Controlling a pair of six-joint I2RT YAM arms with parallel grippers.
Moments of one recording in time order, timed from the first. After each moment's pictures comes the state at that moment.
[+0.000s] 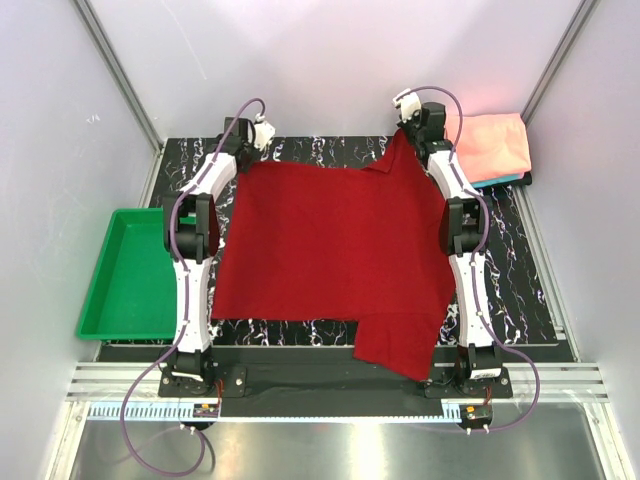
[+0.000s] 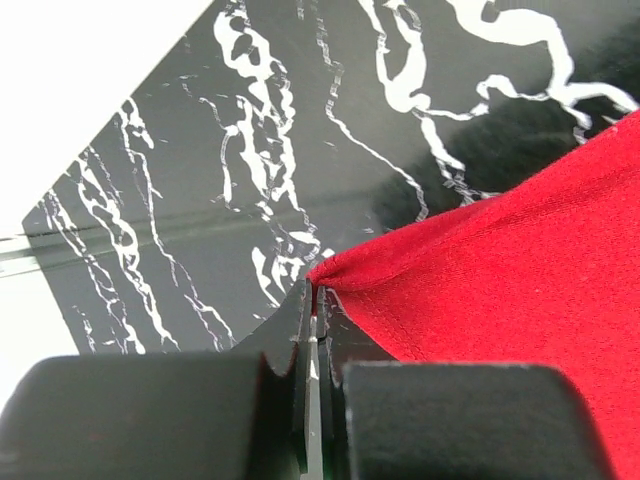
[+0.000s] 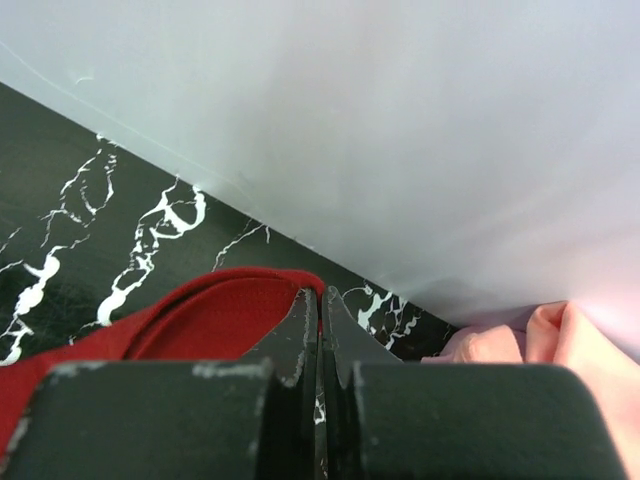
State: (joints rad) left arm -0.11 2.42 2.08 -0.41 -0.06 0.61; right arm 0.09 2.75 2.54 -0.11 -0.11 -0.51
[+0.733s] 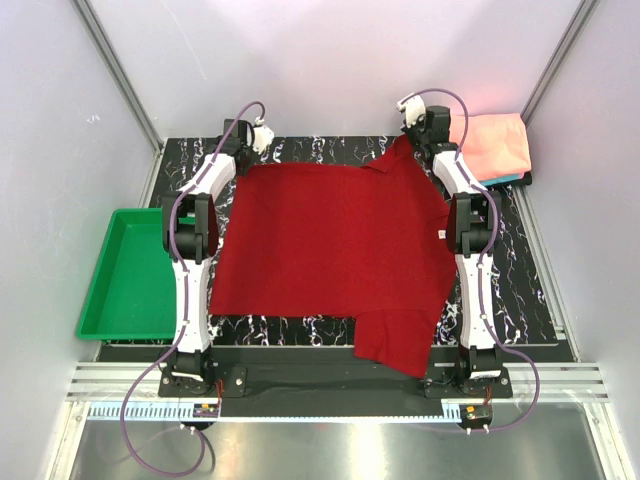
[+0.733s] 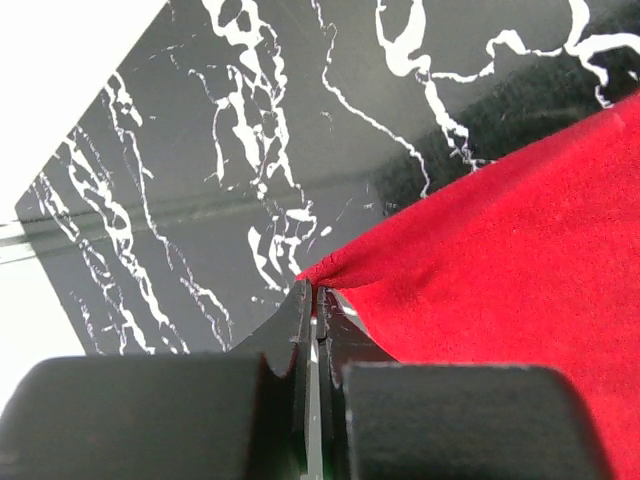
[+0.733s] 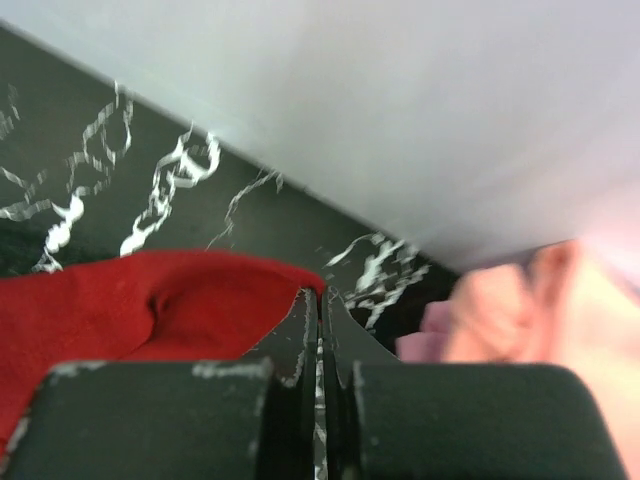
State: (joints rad) left arm -0.10 2.42 2.07 -0.43 -0.08 0.63; right arm 0.08 2.61 2.30 -0.09 -0.13 -0.48
